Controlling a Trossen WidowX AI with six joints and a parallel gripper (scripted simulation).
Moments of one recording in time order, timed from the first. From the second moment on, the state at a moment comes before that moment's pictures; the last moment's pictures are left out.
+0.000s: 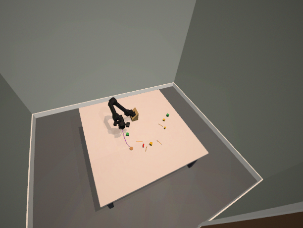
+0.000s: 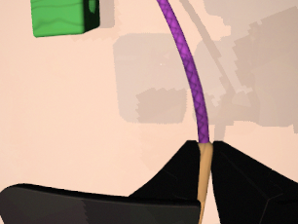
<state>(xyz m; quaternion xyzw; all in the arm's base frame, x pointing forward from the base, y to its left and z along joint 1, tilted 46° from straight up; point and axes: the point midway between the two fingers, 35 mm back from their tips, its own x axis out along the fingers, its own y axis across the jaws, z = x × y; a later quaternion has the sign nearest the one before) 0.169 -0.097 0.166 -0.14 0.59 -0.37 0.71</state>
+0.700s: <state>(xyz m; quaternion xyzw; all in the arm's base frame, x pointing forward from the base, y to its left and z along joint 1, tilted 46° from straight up) 0.171 -0.085 0.181 -0.11 0.64 -0.39 0.65</state>
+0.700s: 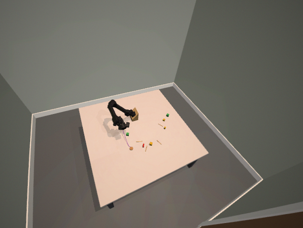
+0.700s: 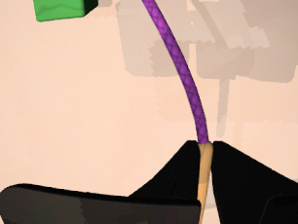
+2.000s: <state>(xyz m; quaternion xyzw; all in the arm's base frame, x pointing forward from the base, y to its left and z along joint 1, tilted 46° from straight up) 0.187 -0.098 0.196 0.07 0.56 -0.47 0.67</state>
